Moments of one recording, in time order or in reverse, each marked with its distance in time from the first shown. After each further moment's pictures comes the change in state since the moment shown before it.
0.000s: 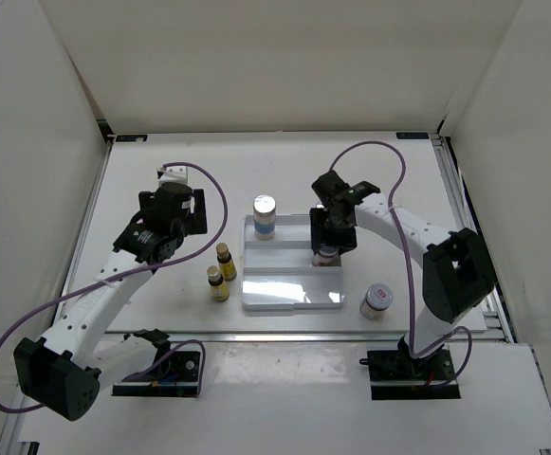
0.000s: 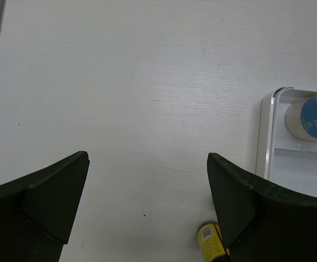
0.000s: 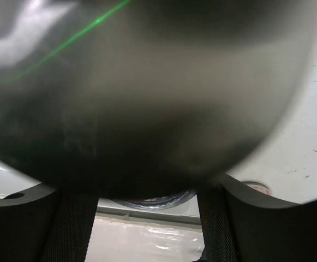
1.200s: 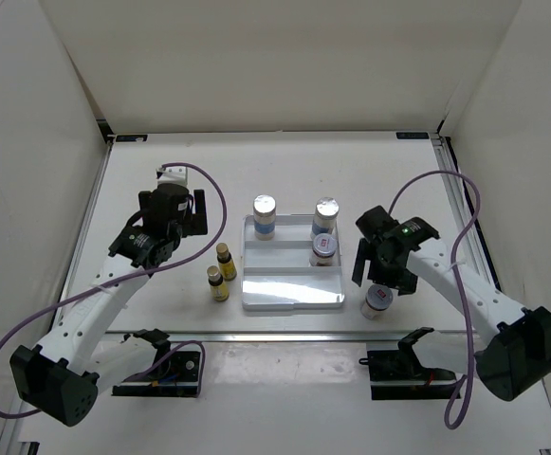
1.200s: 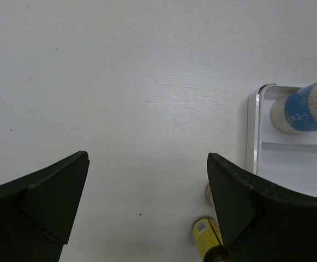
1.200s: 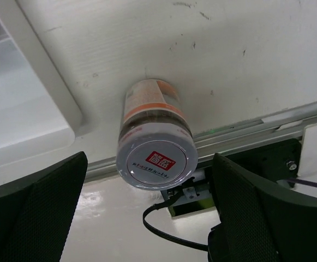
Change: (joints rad) left arm 0.000 -0.034 0.000 0.000 0.048 0.015; right arm -0.050 -0.485 -0.307 -0.312 0.213 0.229
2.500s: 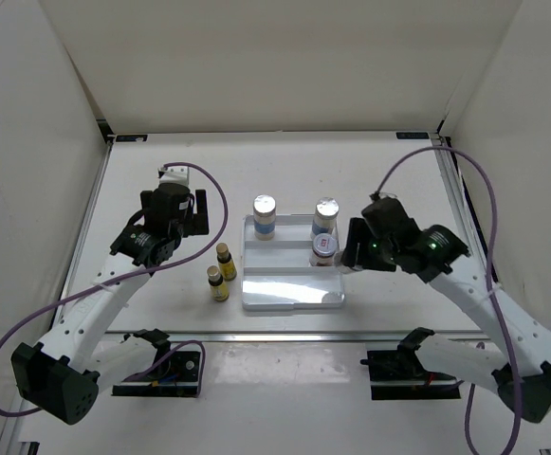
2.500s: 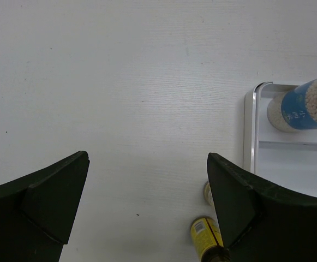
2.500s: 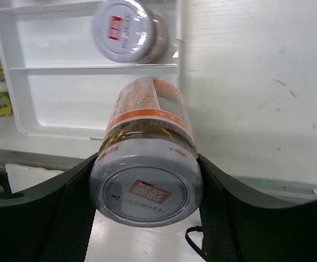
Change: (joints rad) left arm 0.000 0.011 0.000 0.007 0.016 0.002; right arm 0.115 -0.212 0.095 0.154 -0.076 -0.064
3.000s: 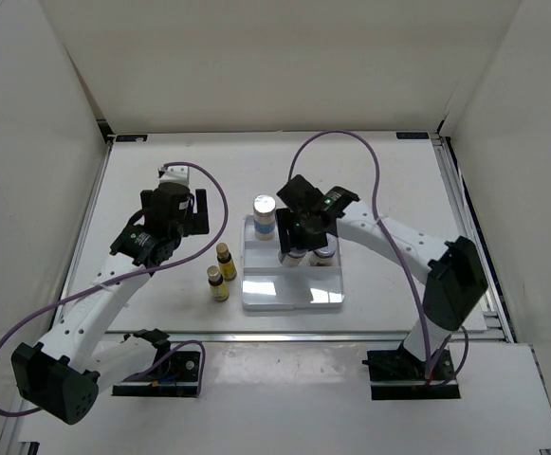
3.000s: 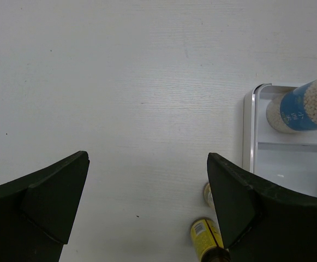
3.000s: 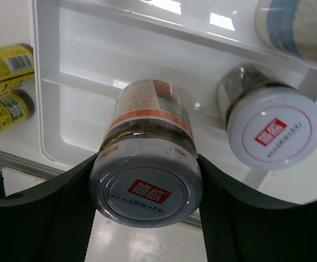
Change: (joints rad) left arm 0.000 0.000 0.000 0.007 0.001 0.003; right arm 0.179 0.664 0.336 0.170 -0.087 -0.111
